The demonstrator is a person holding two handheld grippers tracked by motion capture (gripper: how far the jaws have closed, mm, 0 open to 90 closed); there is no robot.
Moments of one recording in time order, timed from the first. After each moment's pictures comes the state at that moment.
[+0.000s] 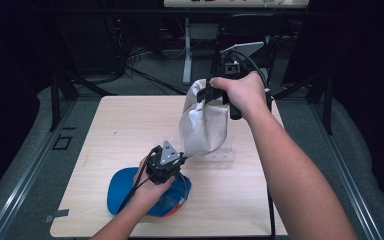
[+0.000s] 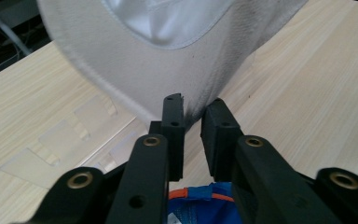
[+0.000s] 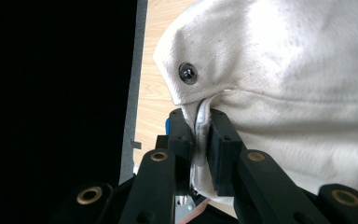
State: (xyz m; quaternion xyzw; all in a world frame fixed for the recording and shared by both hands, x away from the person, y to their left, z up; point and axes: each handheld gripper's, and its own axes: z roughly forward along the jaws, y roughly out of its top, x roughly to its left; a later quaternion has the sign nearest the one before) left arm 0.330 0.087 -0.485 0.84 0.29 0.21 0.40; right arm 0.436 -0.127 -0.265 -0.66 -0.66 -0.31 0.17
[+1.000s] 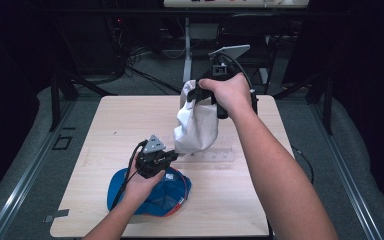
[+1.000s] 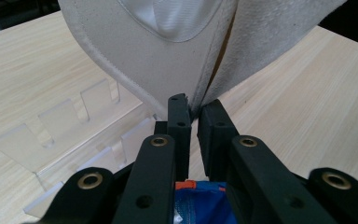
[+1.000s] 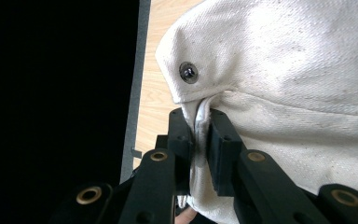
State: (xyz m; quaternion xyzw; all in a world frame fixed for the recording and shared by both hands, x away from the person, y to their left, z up) left arm 0.349 0.118 -0.488 0.82 0.33 0.14 0.44; right arm 0.453 -0.104 -0.283 -0.65 -0.67 -0.32 0.17
